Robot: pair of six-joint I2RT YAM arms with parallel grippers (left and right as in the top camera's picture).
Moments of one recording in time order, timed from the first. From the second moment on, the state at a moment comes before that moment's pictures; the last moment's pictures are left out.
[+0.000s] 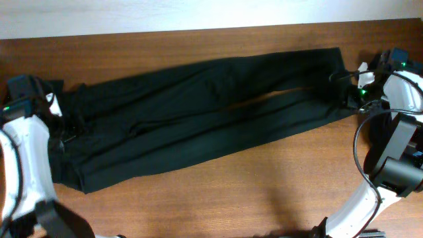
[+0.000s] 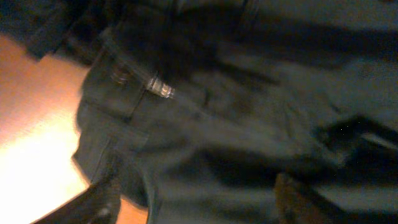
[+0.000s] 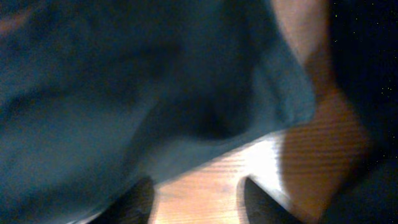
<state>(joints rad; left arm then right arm) 0.40 1.62 1.41 -1.11 -0.02 -0.09 -0.45 2.08 1.64 -0.99 -0.13 -0.19</state>
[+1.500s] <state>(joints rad) 0.74 1.58 0.81 -0.69 0.16 -0.13 -0.49 2.08 1.47 -0.83 -0.13 0.05</state>
